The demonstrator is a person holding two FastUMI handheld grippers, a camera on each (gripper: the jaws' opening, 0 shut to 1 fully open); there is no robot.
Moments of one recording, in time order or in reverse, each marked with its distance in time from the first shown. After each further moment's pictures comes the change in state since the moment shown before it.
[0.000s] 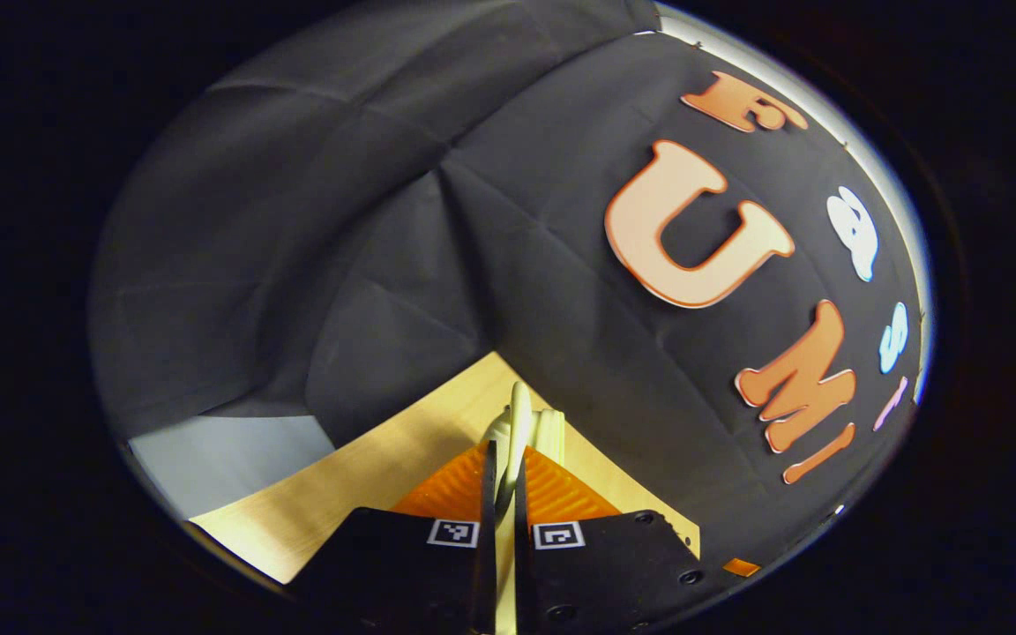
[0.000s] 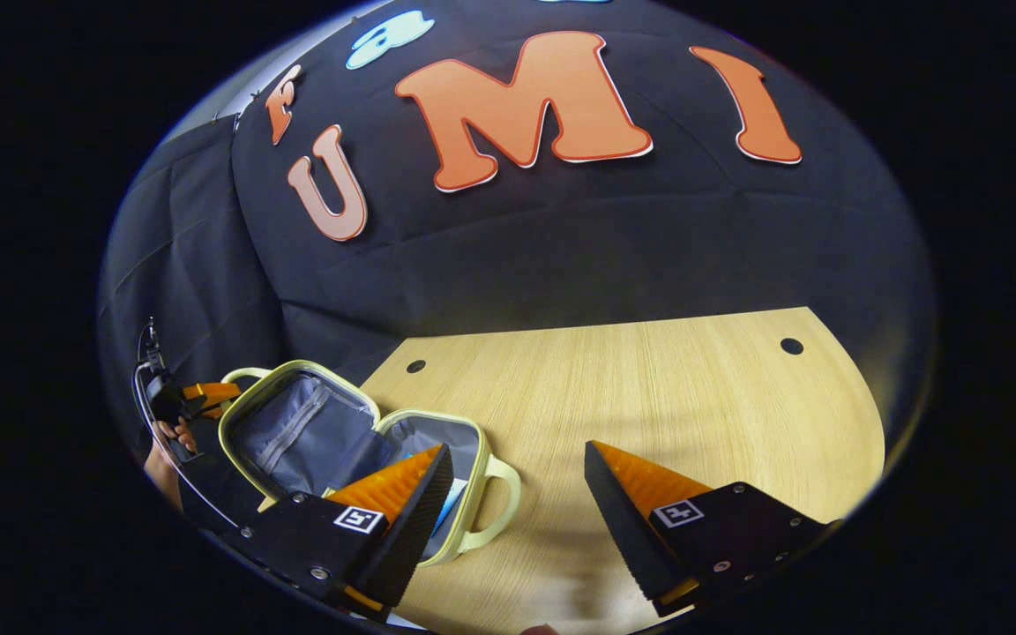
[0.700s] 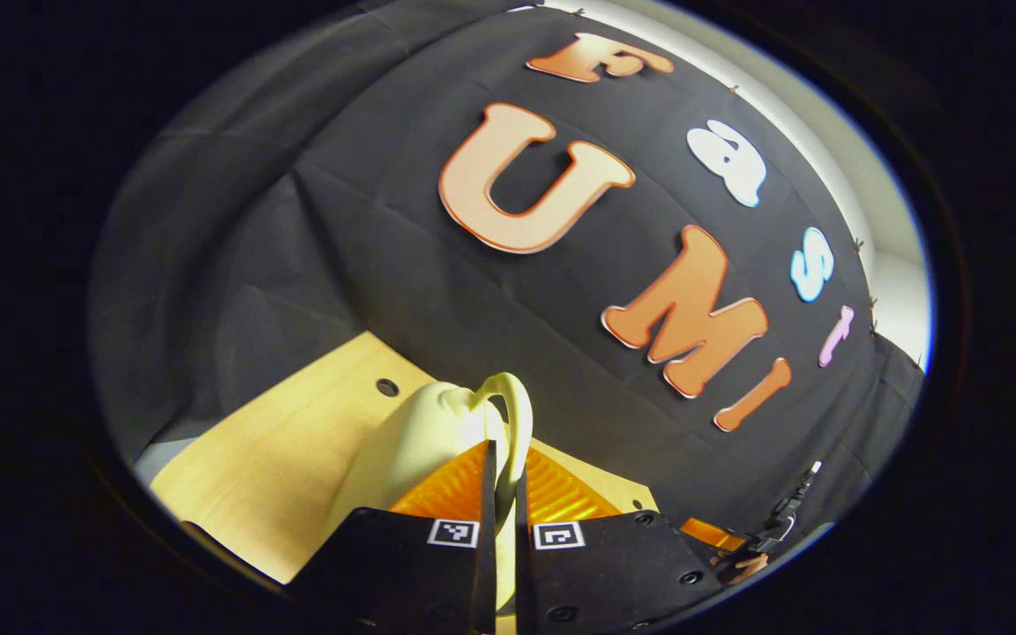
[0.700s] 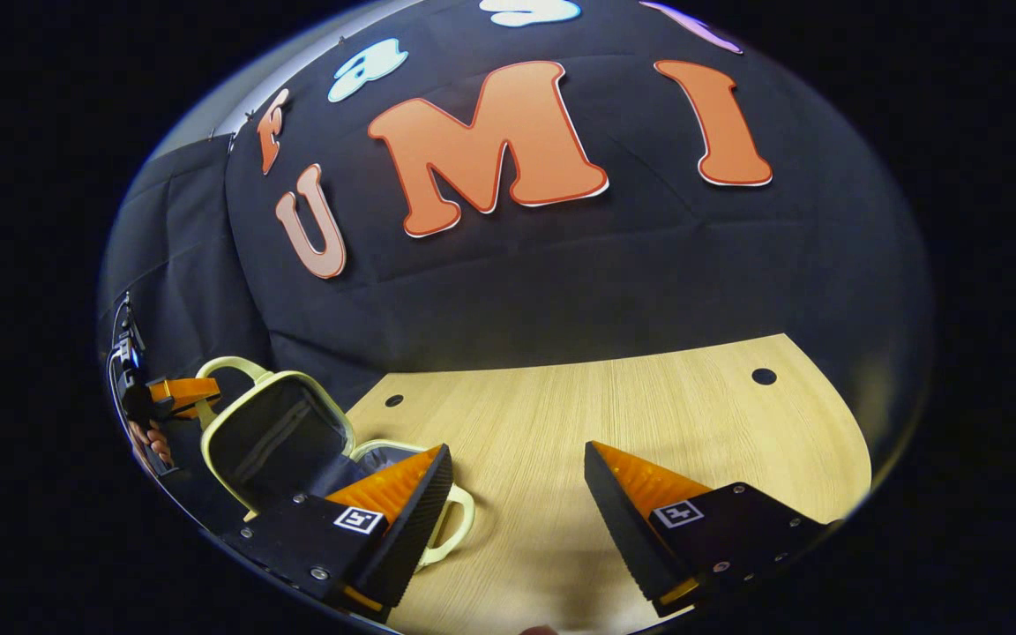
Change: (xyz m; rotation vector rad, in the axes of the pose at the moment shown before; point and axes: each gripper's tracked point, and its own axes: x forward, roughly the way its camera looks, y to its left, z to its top) left arm -0.026 -0.189 -0.086 0.158 0.081 -0.273; right arm -0.012 -0.058 0.030 0.008 -0.113 -0.032
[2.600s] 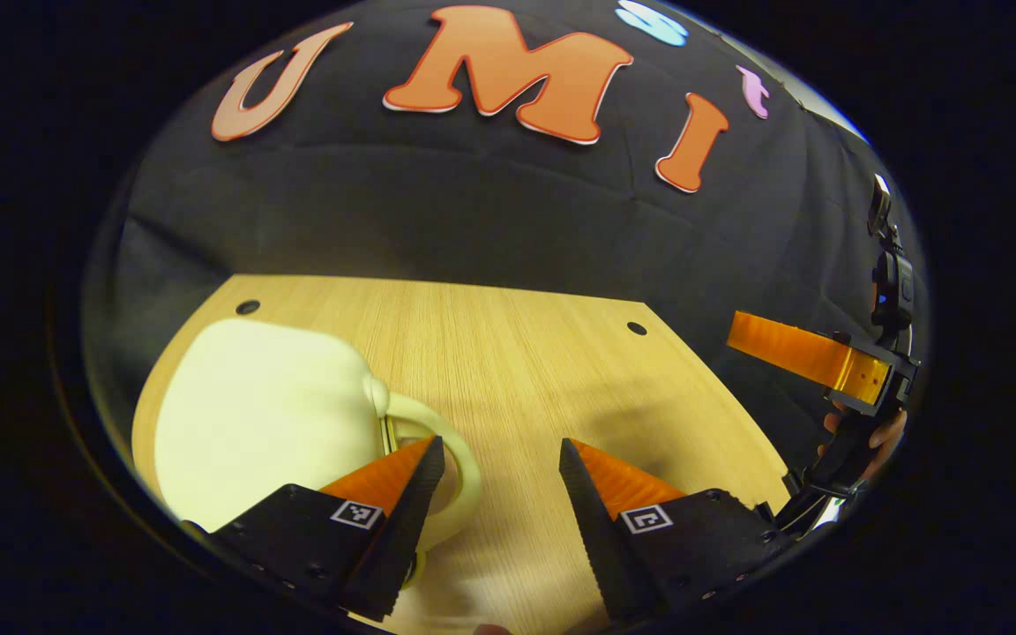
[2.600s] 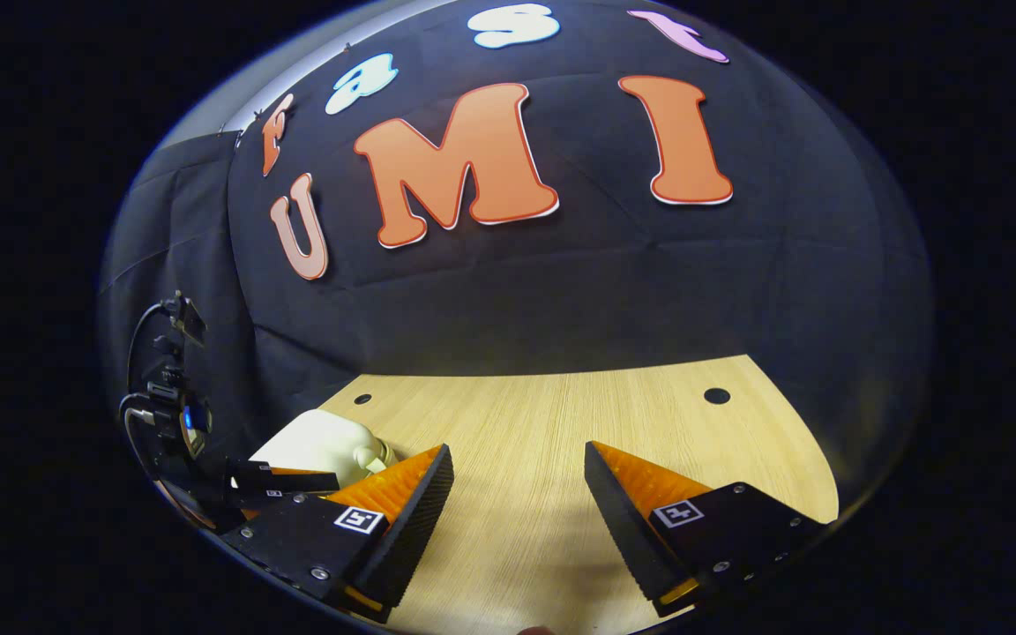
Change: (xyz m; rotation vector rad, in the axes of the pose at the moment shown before) left arm 0.113 -0.143 -0.261 0.508 0.384 -0.043; right arm -0.031 -0.065 0.011 -0.076 -0.086 -0.041
